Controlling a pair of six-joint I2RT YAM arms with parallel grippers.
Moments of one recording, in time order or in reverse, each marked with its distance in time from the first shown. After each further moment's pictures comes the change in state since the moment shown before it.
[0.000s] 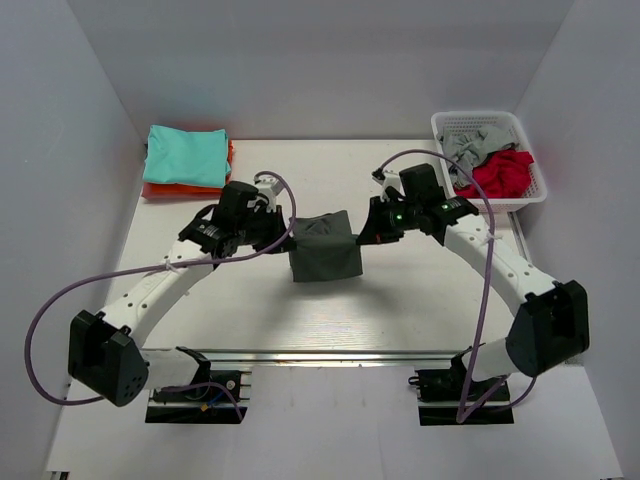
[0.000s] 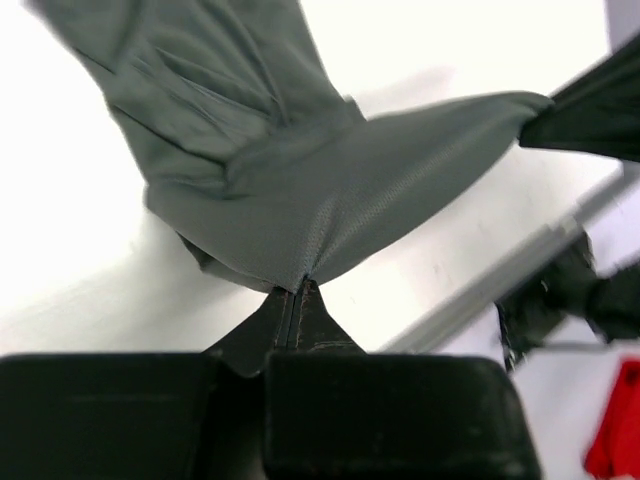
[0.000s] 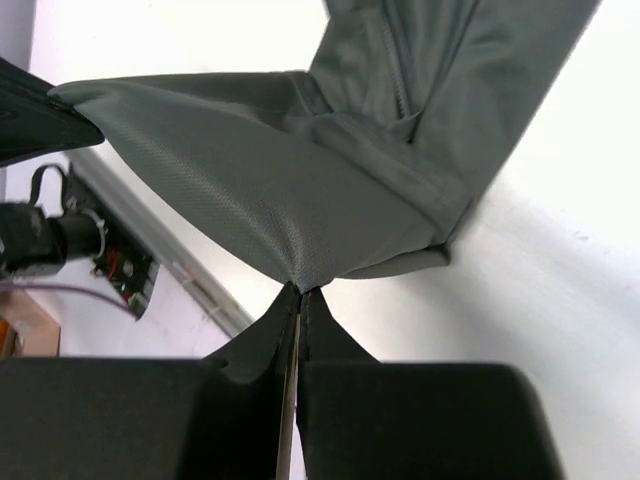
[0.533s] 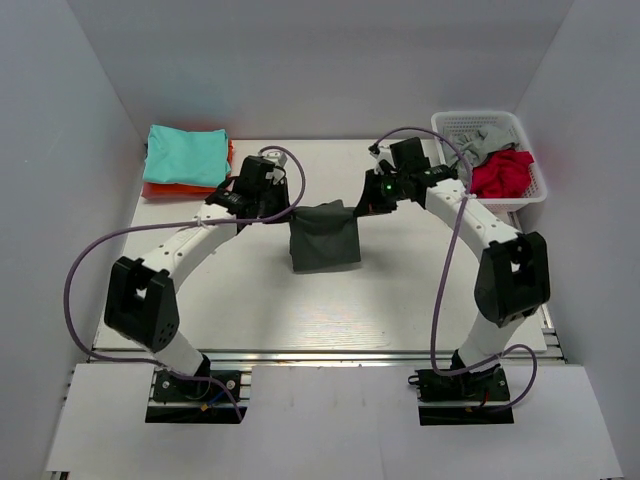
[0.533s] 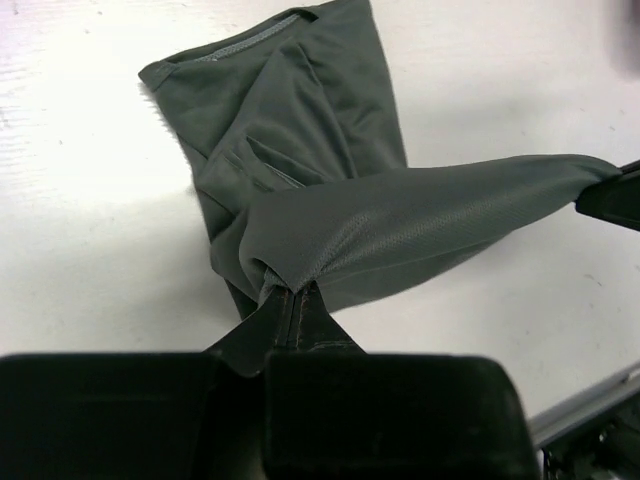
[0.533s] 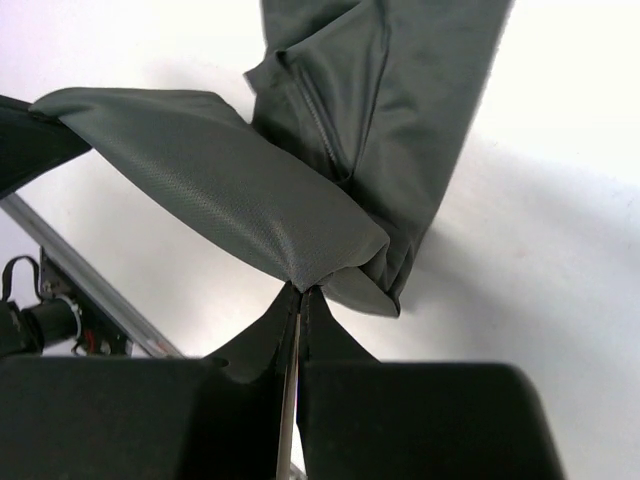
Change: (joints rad) left arm 0.034 0.299 0.217 0.058 -0.238 -0.030; right arm -0.068 0.306 0.271 -0.006 0.059 -0.002
